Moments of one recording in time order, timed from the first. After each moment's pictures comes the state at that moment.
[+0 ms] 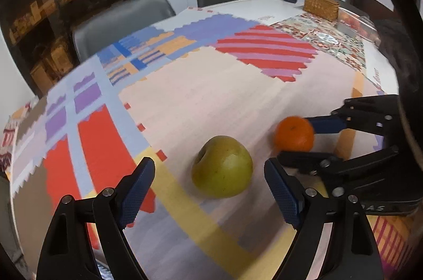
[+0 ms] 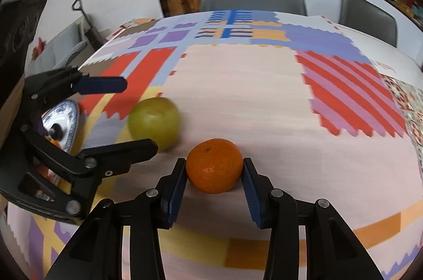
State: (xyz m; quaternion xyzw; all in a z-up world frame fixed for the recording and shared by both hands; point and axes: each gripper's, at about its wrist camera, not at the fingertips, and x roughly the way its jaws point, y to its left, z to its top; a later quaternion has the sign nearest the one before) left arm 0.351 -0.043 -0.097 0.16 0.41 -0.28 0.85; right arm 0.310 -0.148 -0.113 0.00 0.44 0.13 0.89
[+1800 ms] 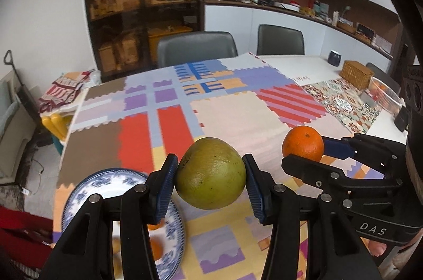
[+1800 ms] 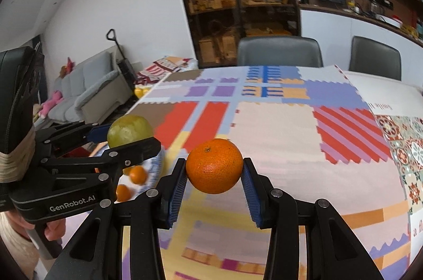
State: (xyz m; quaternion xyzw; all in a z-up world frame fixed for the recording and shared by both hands) left arm 0.234 0.032 0.011 0.04 0.35 -0.13 0.93; right arm 0.226 -0.112 -0.007 0.02 0.34 0.20 0.92
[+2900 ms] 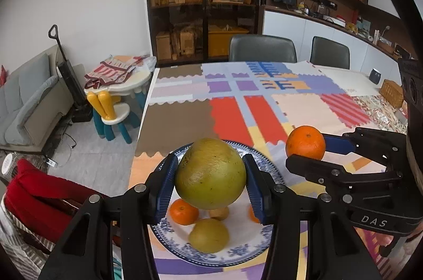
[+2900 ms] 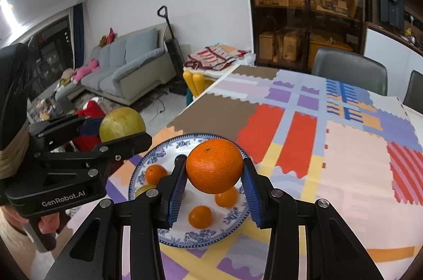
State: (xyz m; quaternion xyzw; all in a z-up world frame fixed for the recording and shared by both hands) left arm 0.200 0.180 0.000 0.01 0.35 -0.02 0.94; right arm 0.231 0.036 -0.009 -0.05 0.34 0.32 0.88
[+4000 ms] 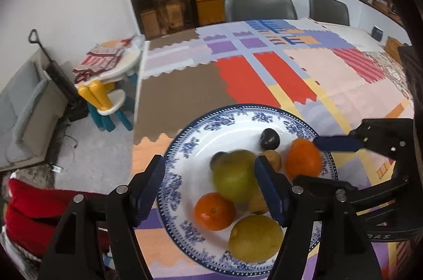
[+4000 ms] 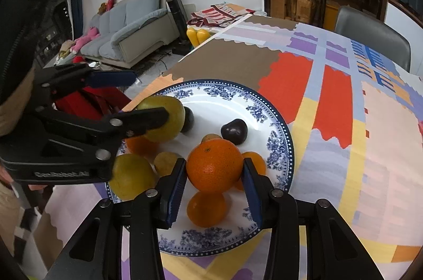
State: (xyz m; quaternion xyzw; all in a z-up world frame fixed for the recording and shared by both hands) left arm 0.237 0.198 -0.053 0.08 0.42 -0.04 0.90; right arm 0.252 0.079 -0.084 -0.08 0.43 0.32 0.84
